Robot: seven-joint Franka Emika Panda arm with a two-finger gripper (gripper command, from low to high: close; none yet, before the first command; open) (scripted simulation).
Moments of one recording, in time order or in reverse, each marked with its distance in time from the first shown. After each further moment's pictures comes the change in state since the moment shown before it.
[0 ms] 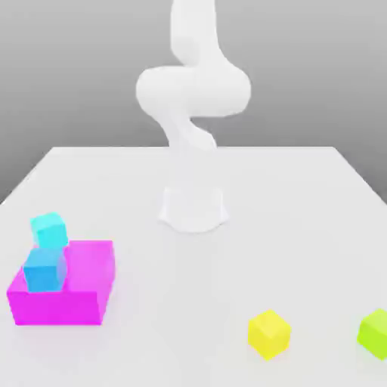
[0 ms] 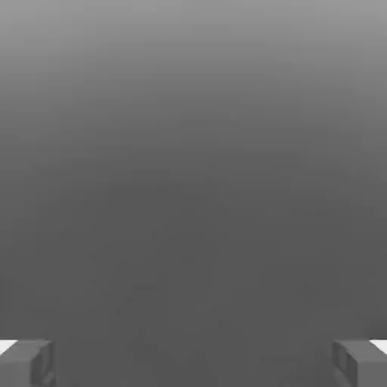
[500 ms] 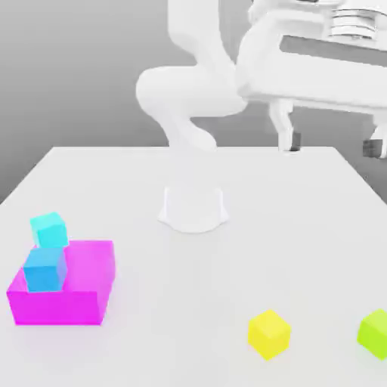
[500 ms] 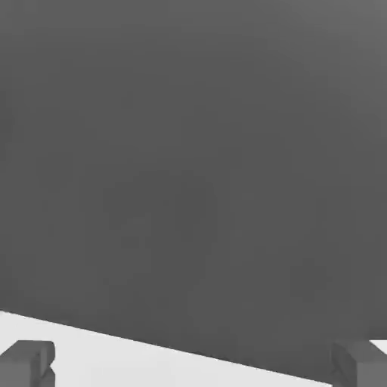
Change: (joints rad) arm 0.038 0.549 0.252 -0.009 -0.182 0.152 0.158
